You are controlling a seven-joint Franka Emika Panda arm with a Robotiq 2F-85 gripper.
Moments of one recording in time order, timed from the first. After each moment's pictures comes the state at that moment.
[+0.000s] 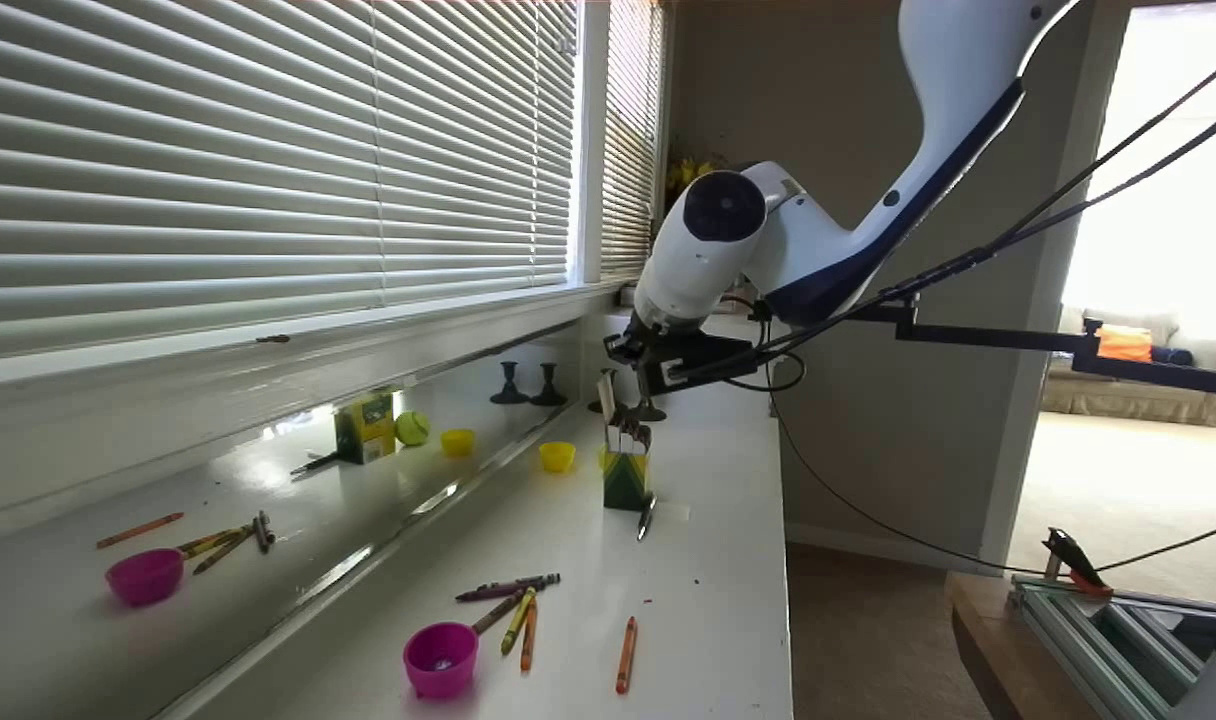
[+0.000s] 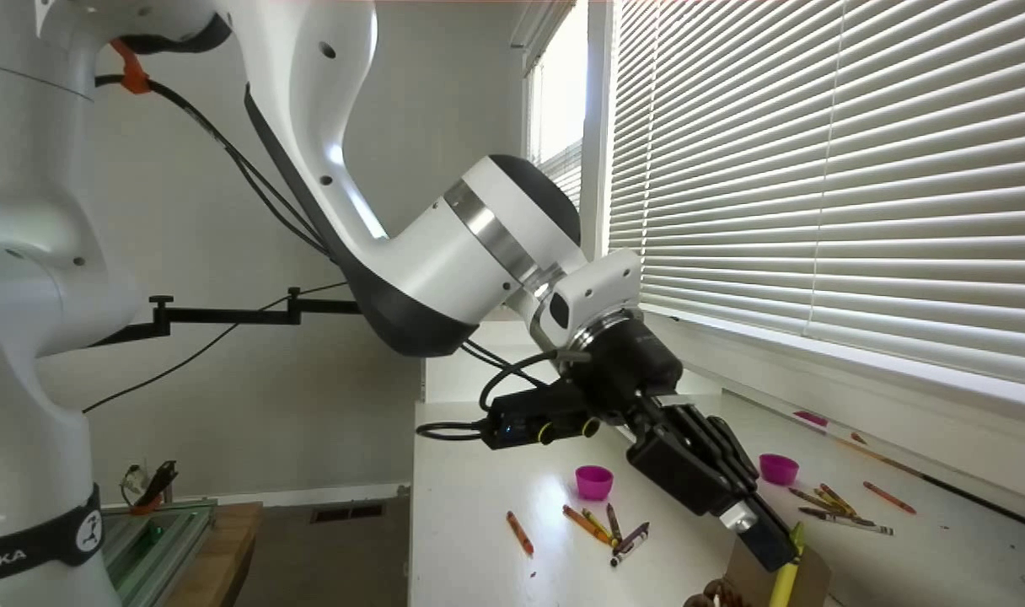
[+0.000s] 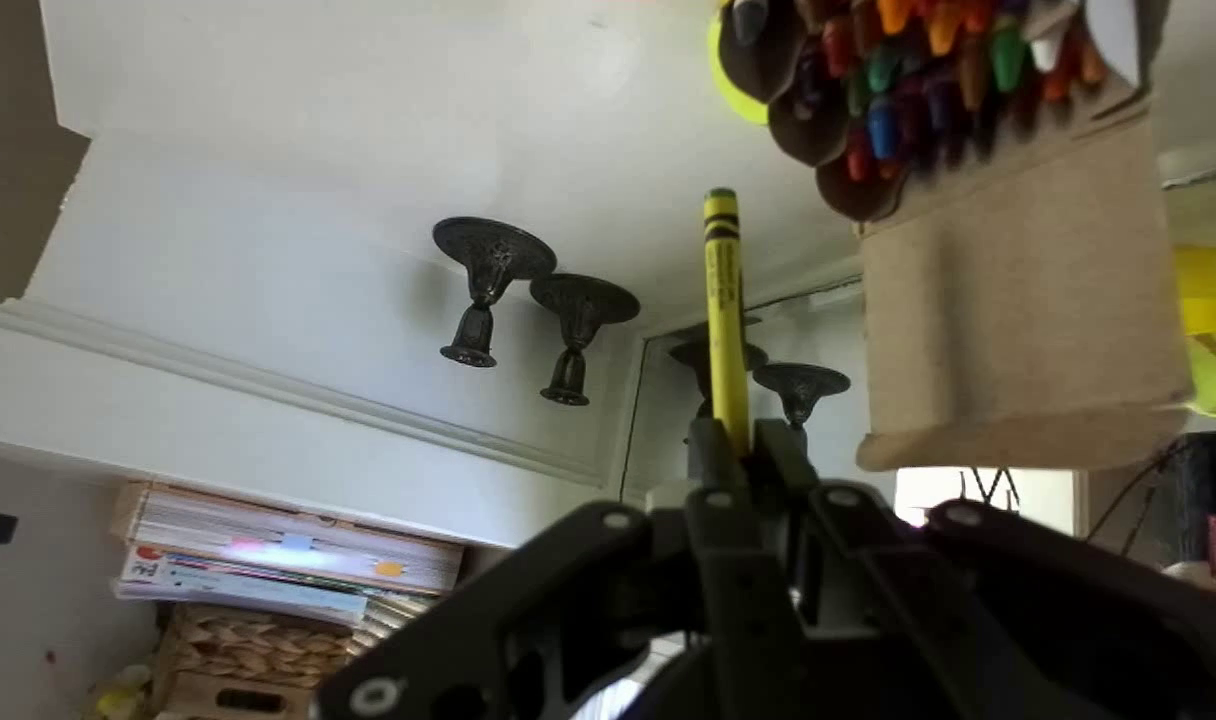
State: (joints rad) arm -0.18 0.12 -0.15 -2.24 -1.59 2.51 1.94
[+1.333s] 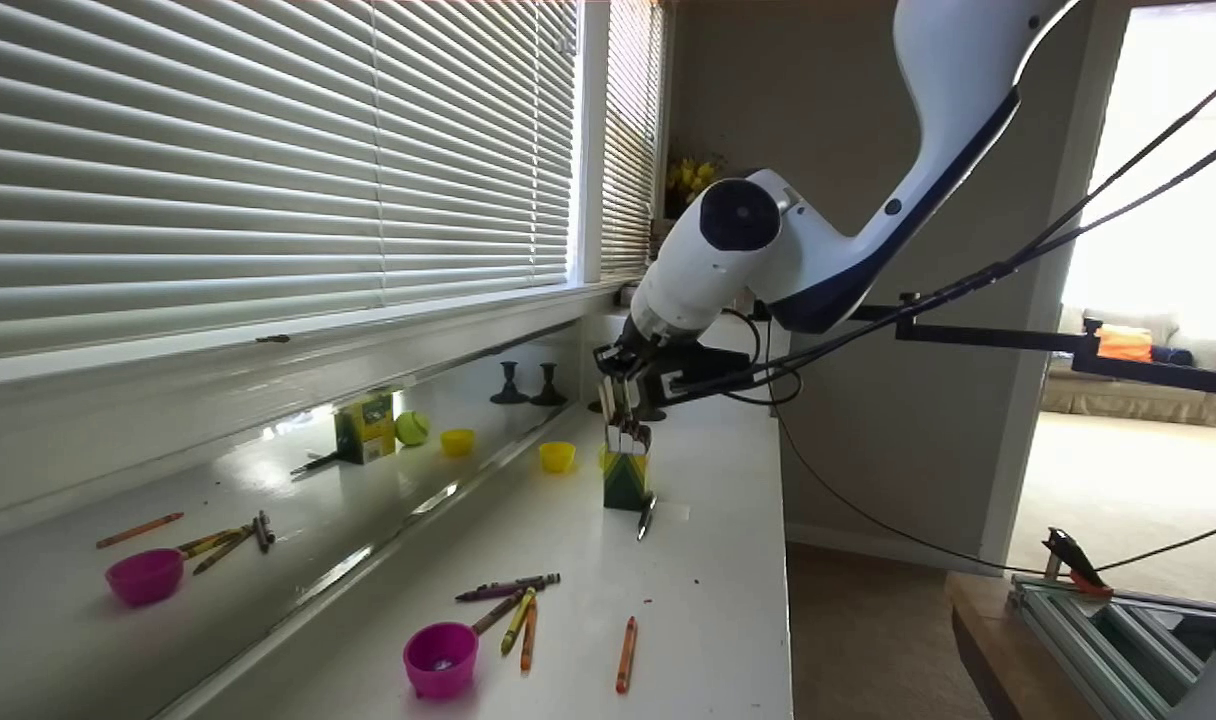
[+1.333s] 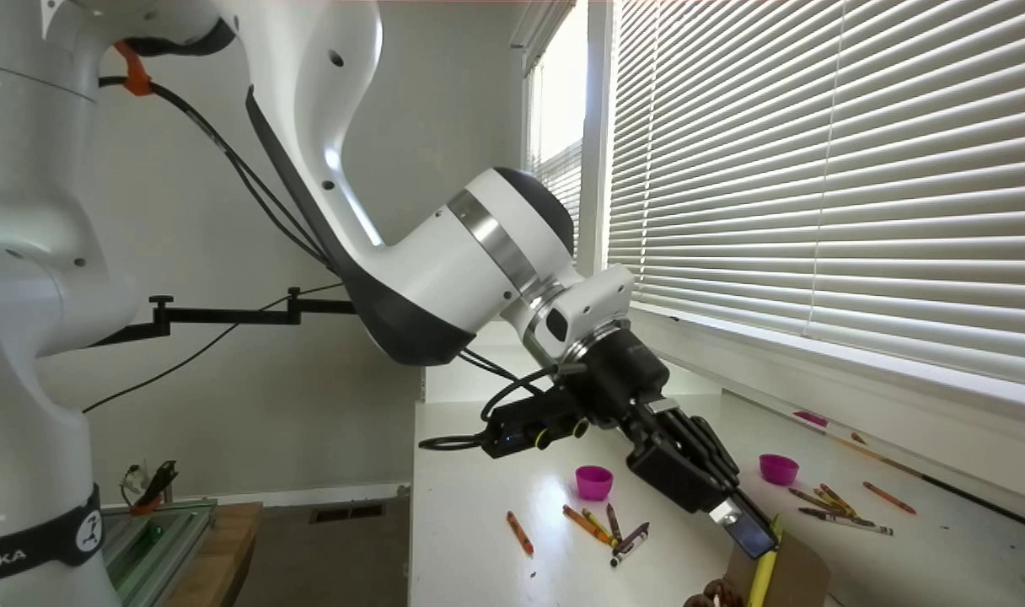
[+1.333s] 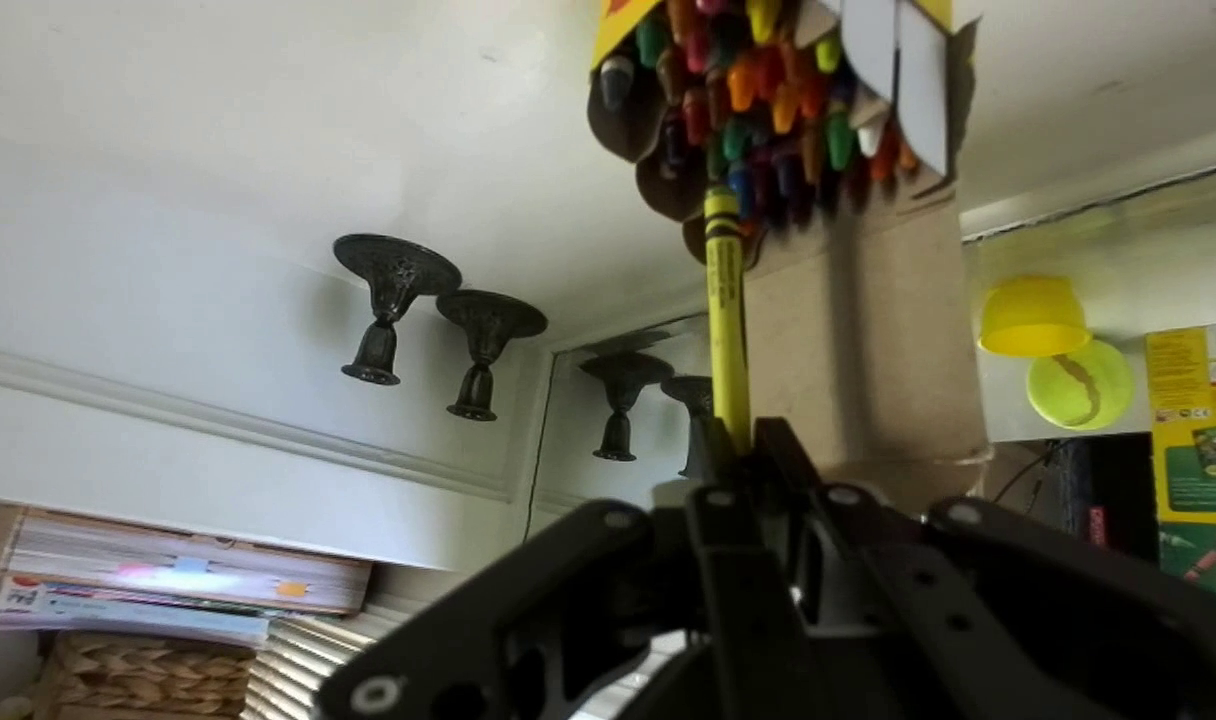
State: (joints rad) arm -0.17 0.13 -0.15 -2.25 -1.68 2.59 2.00
